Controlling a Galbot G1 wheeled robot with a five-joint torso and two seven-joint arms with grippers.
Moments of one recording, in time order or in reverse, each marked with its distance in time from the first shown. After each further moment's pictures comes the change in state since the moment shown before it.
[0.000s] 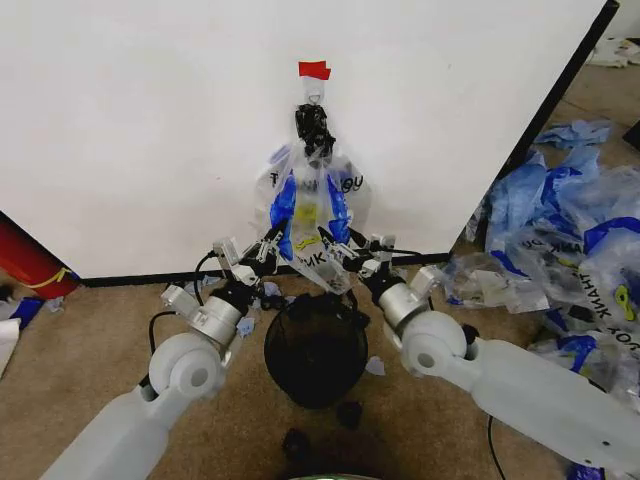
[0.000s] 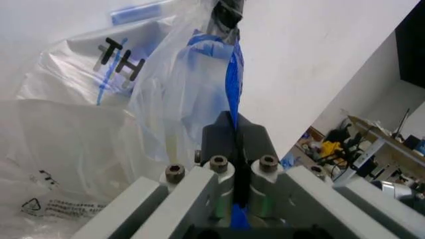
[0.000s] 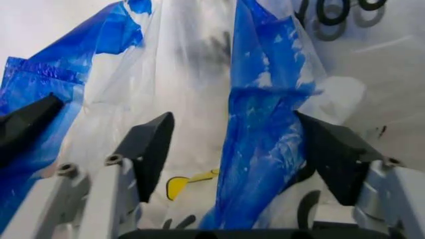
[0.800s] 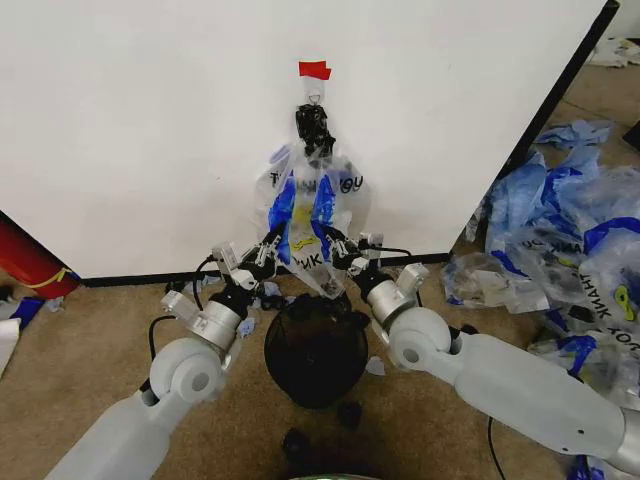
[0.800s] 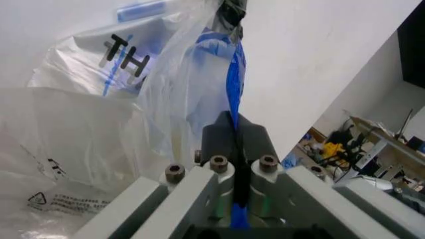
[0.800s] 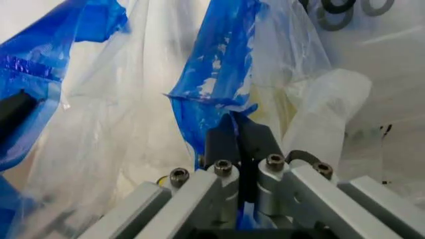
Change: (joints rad) left arm 0.020 -0.007 -0.002 0.002 0.013 -0.016 0.006; right arm 0.020 0.034 -0.028 -0.045 -0.027 0.012 0.014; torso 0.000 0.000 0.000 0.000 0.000
